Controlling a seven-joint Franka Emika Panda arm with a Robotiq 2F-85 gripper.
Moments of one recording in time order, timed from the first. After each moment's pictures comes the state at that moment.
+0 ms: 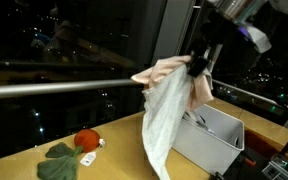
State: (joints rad) arm 0.36 -0.07 0.09 -2.20 -0.48 2.42 -0.04
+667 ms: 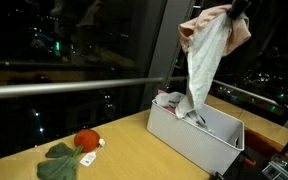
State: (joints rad) arm 0.11 -0.30 0.02 -2.02 -0.38 2.21 -0.39
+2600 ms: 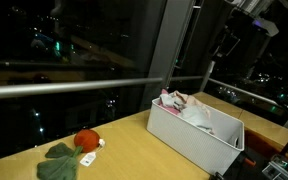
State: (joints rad) arm 0.09 -0.20 0.00 -2.20 -0.24 2.34 -0.49
